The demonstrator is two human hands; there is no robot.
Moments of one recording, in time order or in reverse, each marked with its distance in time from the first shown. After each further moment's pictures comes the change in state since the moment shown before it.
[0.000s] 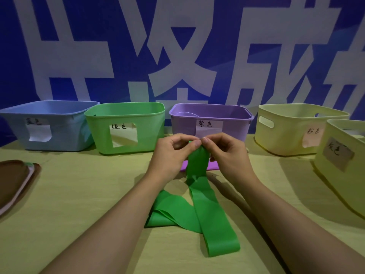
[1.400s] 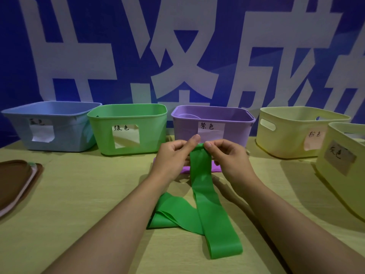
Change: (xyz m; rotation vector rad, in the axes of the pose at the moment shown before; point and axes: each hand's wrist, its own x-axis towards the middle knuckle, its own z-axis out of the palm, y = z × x) left_hand -0.002 0.000 0.003 -0.106 0.007 -0.171; right_hand -0.003 -0.005 0.001 0.113 -0.002 0.157
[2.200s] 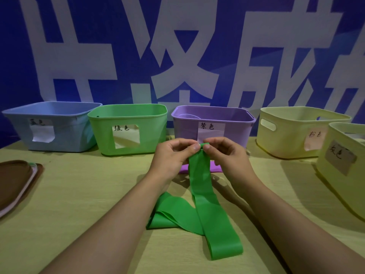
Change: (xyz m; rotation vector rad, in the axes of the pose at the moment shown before) left_hand 0.005 -0.005 -0.004 -0.084 0.006 0.033; right_hand 0.000 -0.001 -0.001 0.042 0.004 0.007
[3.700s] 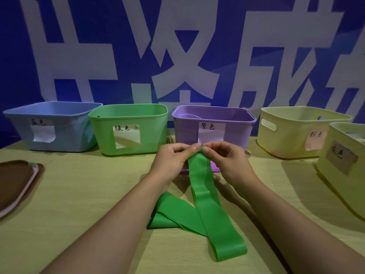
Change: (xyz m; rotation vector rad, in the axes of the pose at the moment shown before) left_hand 0.001 -0.004 -0.003 0.134 -0.021 -0.083; right_hand 0.002 0.005 0.000 -0.099 -0.050 0.013
